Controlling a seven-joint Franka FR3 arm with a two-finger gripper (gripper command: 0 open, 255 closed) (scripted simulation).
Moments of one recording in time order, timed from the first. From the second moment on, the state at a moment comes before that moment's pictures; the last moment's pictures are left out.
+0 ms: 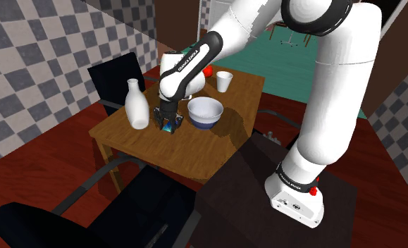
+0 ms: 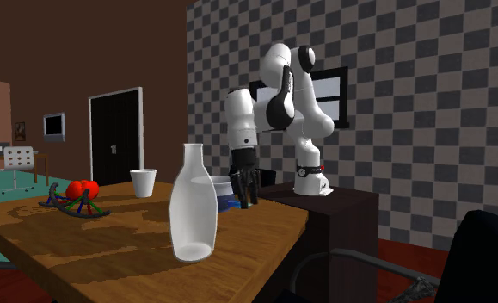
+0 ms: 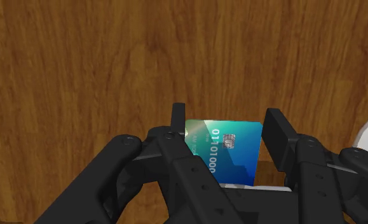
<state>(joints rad) -0.05 0.32 0.27 -2.22 0.11 2.55 1.36</state>
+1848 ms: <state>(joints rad) -0.14 0.03 0.24 -2.23 0.18 2.25 1.23</state>
